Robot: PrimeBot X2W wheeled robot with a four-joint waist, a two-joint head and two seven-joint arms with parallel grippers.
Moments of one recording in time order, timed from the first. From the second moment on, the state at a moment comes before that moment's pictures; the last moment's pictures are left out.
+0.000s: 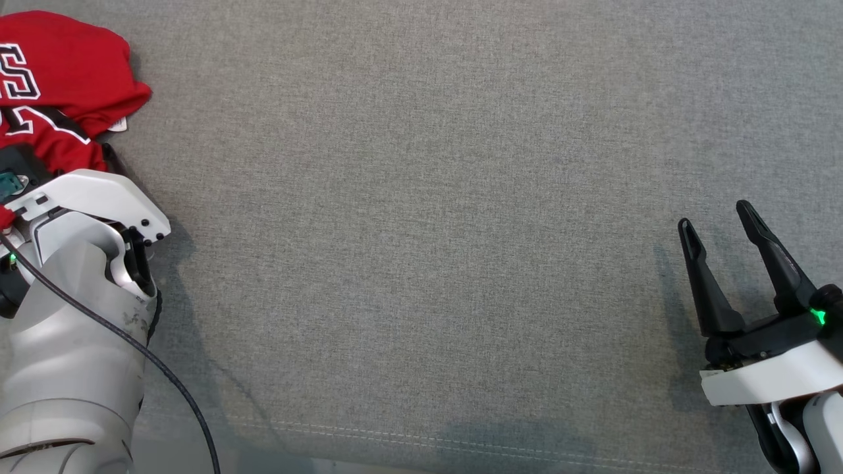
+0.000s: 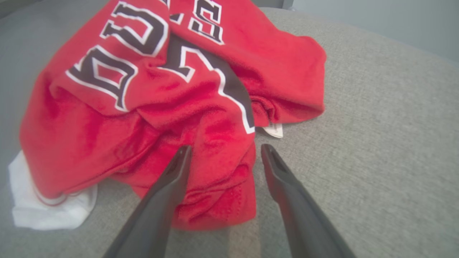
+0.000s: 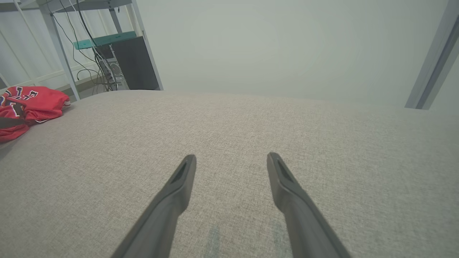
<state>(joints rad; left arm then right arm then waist) -0.97 0.15 0.19 1.28 -0.28 0.18 -0.21 -0.18 -0.32 0.18 0.01 0.33 0.13 -0.25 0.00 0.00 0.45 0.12</state>
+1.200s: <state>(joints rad) -0.80 0.22 0.15 0.66 -0.14 0.14 -0.25 -0.18 -0.23 0.24 0.05 0.37 0.13 -0.25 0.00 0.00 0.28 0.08</state>
